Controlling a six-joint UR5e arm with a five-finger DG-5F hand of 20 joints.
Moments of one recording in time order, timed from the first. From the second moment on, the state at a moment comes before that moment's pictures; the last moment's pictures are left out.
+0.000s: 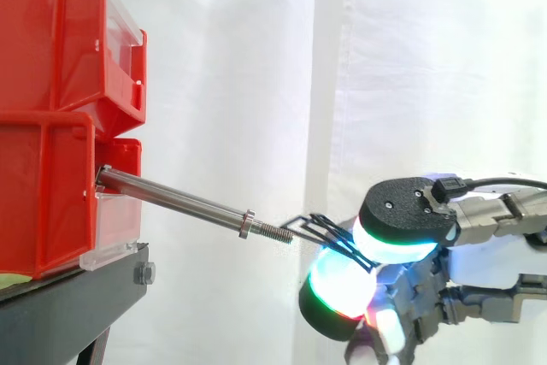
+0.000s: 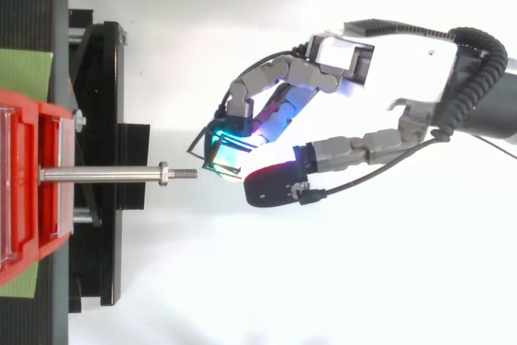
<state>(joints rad) 0.10 -2.25 -1.42 -2.55 -1.40 -0.33</state>
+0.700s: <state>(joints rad) 0.10 -2.19 -1.42 -2.68 -1.39 -0.30</state>
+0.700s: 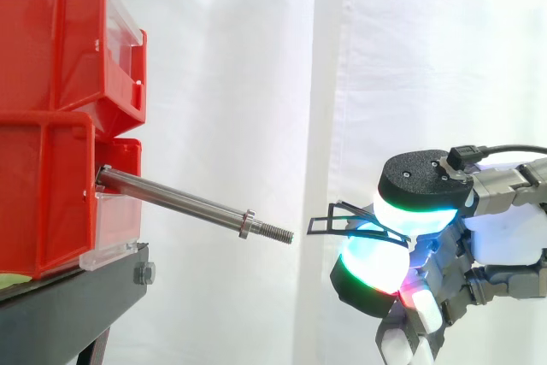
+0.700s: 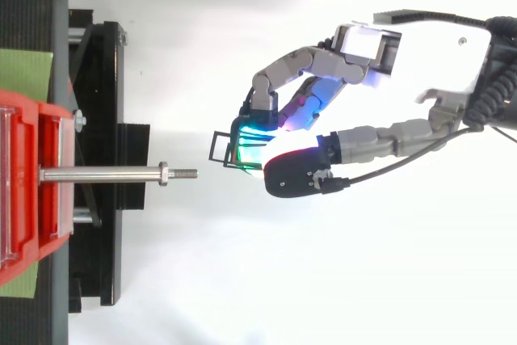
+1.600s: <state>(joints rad) 0.10 -2.19 -1.42 -2.68 -1.36 -0.30</state>
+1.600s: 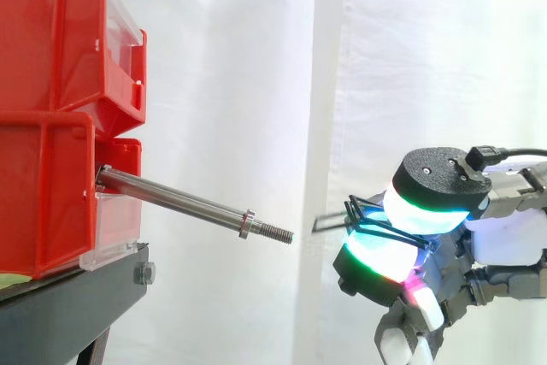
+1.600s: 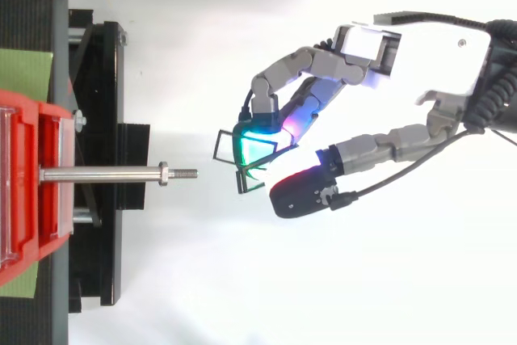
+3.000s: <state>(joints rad) 0.11 -2.19 -1.42 -2.68 -1.35 -0.30</state>
